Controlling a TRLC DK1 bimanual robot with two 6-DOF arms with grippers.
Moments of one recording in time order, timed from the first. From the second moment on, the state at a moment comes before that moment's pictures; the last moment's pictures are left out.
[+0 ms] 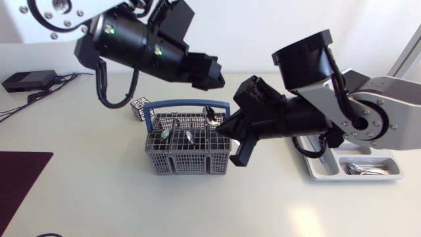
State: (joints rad) left arm -0.62 1.55 1.47 -0.62 0.27 -0.07; right arm 0.62 1.35 0.92 -0.27 -0.31 -0.39
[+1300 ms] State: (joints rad) left arm -0.42 1.42 1.16 -0.41 0.23 0.56; right arm -0.69 1.96 1.29 -0.98 -0.44 -1.97
